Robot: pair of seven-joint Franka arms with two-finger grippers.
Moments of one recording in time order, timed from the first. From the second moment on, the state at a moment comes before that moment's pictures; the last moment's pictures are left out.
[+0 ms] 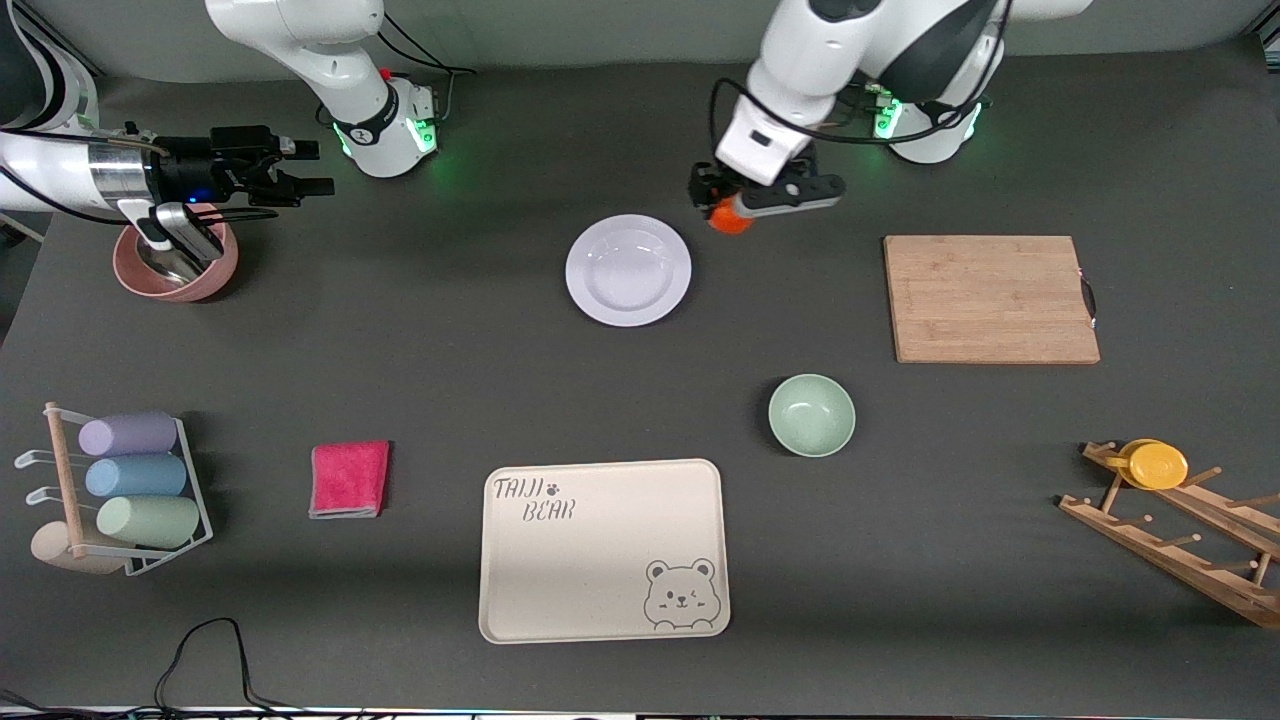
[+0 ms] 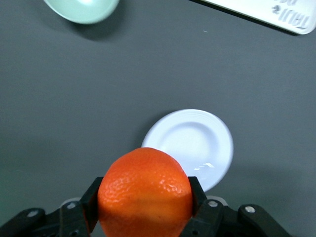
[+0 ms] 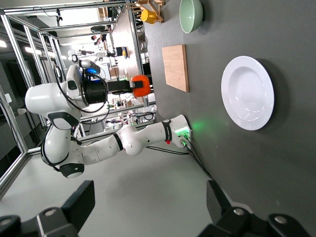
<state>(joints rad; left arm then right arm) -0.08 -0.13 -0.72 -2.13 -0.30 2.18 -0.95 0.00 -0.34 -0.31 -2.45 0.98 1.40 -0.46</state>
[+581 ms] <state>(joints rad) -0.14 0.31 -0.91 -2.07 0.45 2.35 -1.70 0.00 -0.33 -0.31 -2.45 0.98 1.42 -0.46</state>
